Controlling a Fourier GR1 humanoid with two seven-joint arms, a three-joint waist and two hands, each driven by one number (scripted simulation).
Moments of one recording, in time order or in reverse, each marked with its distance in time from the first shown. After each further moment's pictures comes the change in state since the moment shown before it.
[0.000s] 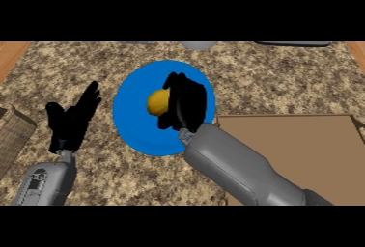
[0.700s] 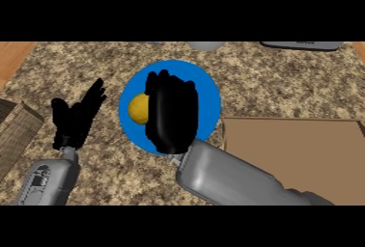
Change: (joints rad) left arm -0.023 -0.001 -0.023 -0.009 0.002 -0.007 0.029; right arm 0.002 -0.005 0.024 -0.299 0.319 0.167 0.099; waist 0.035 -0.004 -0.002
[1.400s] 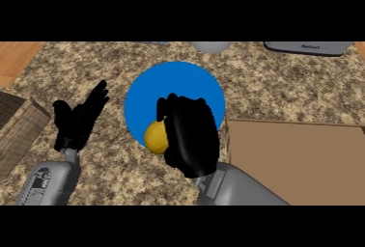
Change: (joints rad) left arm 0.013 0.001 -0.019 -0.020 0.009 -0.020 0.011; right arm 0.282 0.003 -0.083 -0.254 0.011 0.261 -0.334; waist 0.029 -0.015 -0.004
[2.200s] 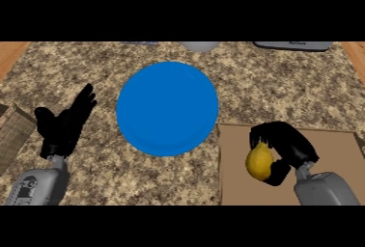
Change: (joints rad) left arm 0.056 0.028 0.040 -0.037 0.019 0.004 -0.016; right arm 0.442 -0.289 -0.451 0.041 -0.353 0.453 -0.611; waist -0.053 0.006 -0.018
